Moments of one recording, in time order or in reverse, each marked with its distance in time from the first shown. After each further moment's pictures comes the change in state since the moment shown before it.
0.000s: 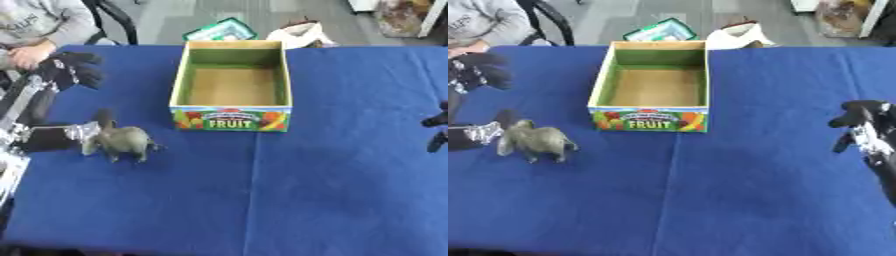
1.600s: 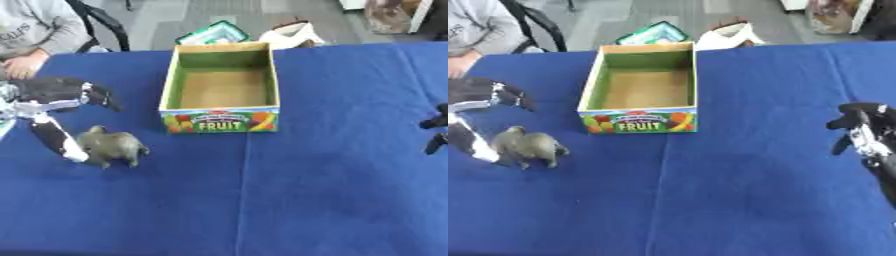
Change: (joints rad) left arm -0.300 0.247 -0.304 0.421 -0.590 -0.168 -0.222; right arm 0.008 -0.009 0.005 0.000 0.000 0.003 0.011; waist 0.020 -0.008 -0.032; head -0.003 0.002
